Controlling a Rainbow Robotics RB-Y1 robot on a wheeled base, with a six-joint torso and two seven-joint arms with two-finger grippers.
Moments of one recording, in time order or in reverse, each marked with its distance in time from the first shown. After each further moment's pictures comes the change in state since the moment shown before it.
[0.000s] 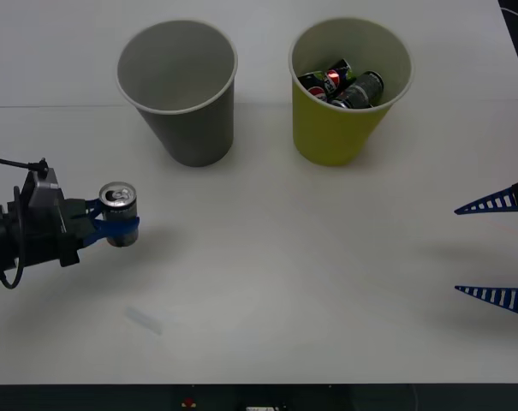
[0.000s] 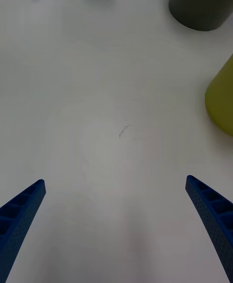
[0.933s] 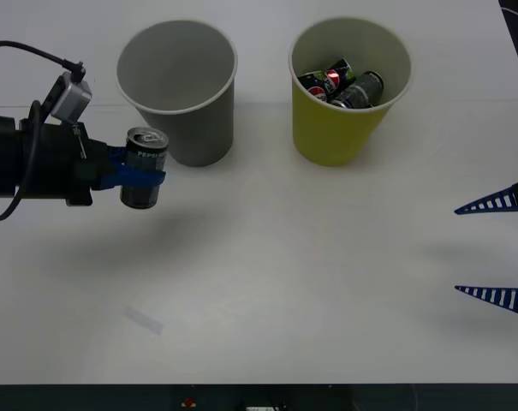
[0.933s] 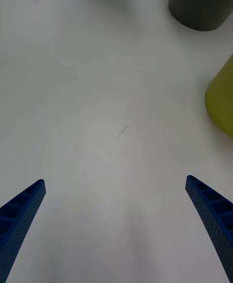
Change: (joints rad) right arm 0.000 0.000 0.000 0.000 0.000 0.000 0.000; left arm -0.261 -0.274 0.348 -0.294 -0.715 -0.493 0.936
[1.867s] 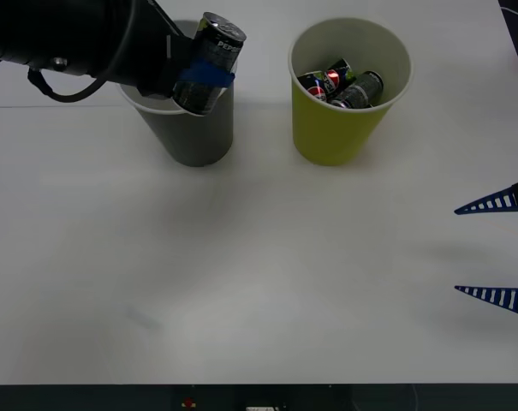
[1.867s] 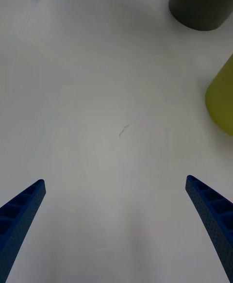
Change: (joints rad) right arm 0.000 0.000 0.000 0.000 0.000 0.000 0.000; left arm -0.533 -0.194 -0.161 -0.081 -0.478 -0.230 0.410
